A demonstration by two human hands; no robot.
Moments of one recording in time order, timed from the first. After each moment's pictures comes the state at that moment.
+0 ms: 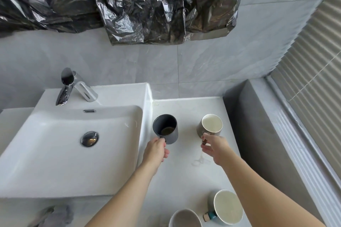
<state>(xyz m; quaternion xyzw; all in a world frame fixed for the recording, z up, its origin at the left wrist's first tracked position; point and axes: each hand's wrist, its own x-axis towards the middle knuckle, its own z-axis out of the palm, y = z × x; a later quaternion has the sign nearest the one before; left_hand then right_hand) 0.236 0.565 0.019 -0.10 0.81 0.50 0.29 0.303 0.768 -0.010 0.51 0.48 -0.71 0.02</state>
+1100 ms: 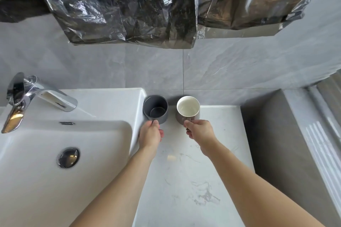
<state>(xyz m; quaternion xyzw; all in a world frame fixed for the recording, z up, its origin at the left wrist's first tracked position) 0.085 0.637 -0.049 -0.18 0.79 0.56 0.19 0.145 0.792 -0.048 0.39 0.64 -0.66 0.05</state>
